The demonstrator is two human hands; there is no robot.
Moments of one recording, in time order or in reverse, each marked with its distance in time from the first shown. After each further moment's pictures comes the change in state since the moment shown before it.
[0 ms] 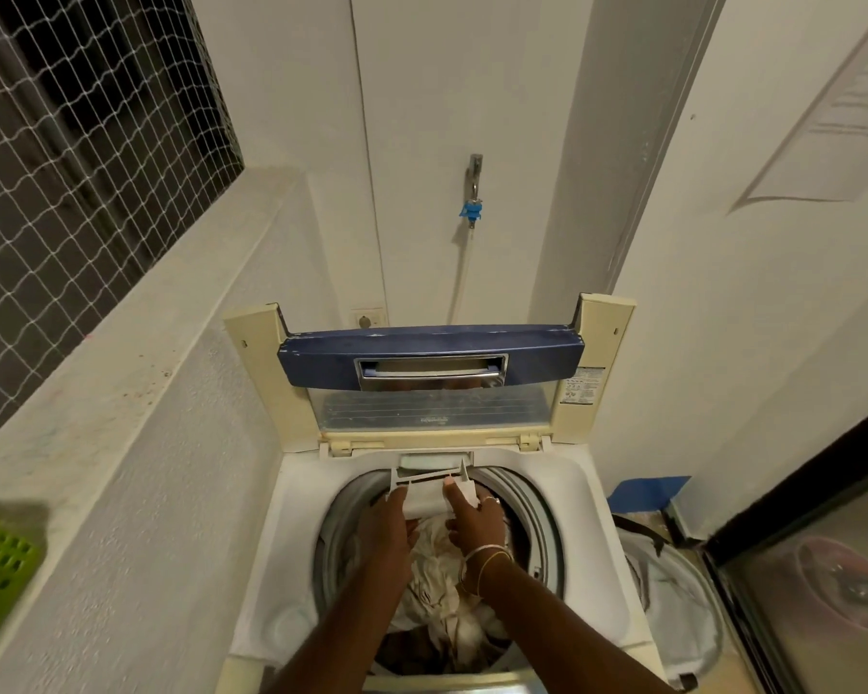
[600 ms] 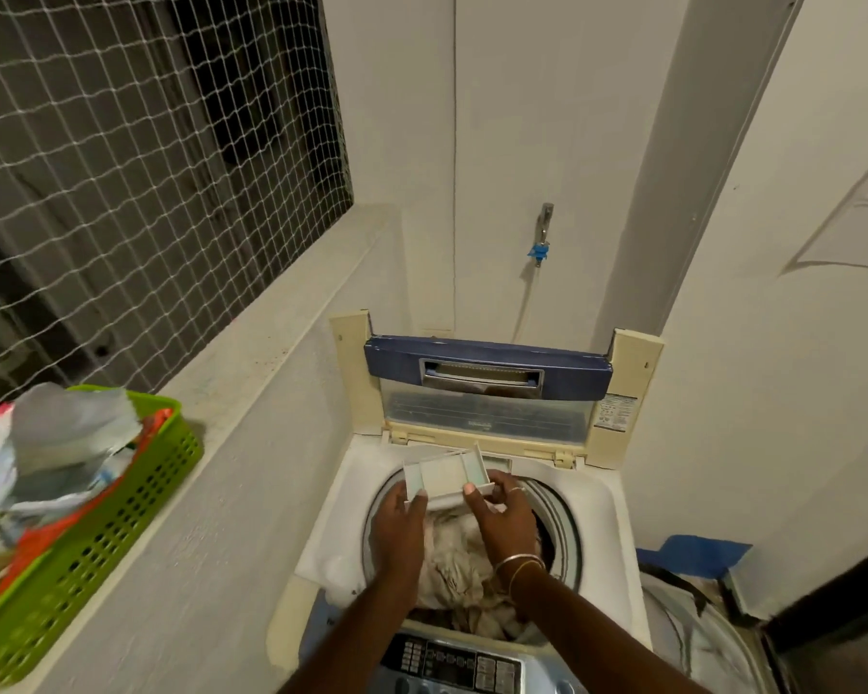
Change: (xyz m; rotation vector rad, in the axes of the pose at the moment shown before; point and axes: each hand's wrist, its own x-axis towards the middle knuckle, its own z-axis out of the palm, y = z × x) left_hand -0.142 0.018 -0.038 0.368 0.204 0.517; right_hand -0.094 -0.051 -0.028 -0.318 -0.171 -0.399
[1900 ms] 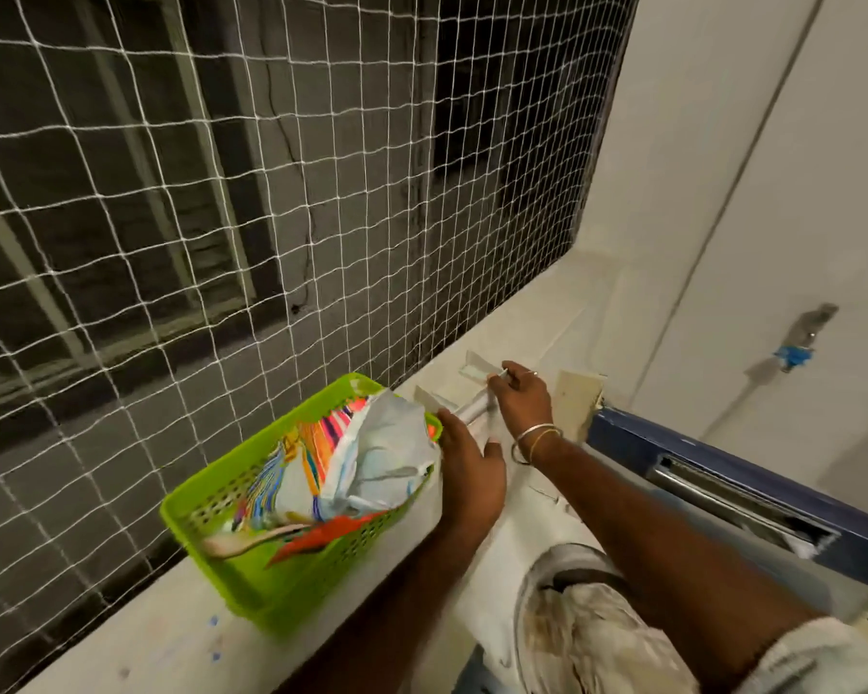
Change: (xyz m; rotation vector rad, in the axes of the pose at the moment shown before) left_hand 0.096 0.106 -0.180 0.077 0.297 0.131; right_hand 0.061 -0.219 0.285 -0.171 -0.403 -0.309
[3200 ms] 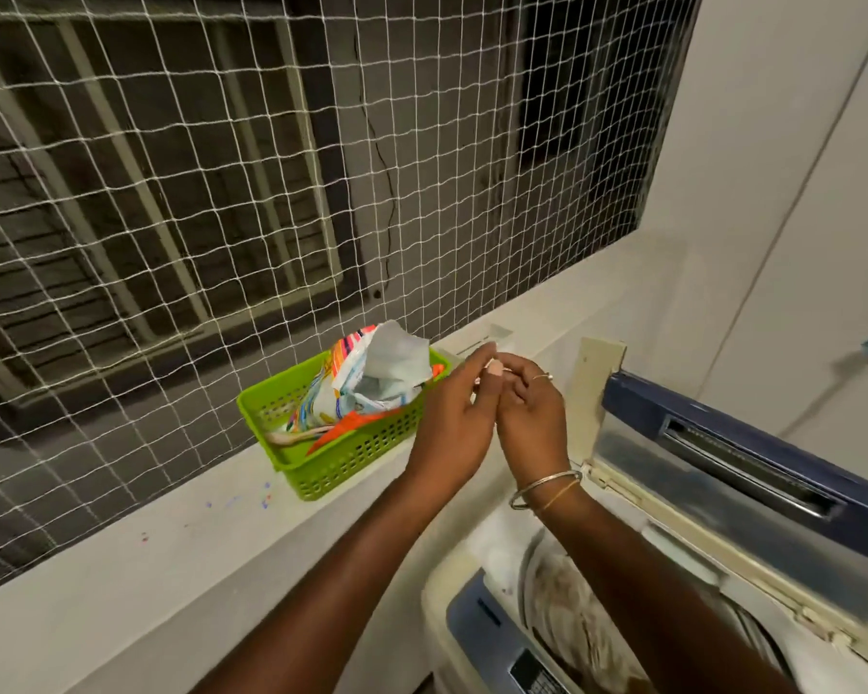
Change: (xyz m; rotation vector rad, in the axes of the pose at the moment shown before) left_hand -0.115 0.070 -0.058 -0.066 0.105 0.363; right_hand -0.177 -0.052 -0.067 0.324 -0.119 -0.244
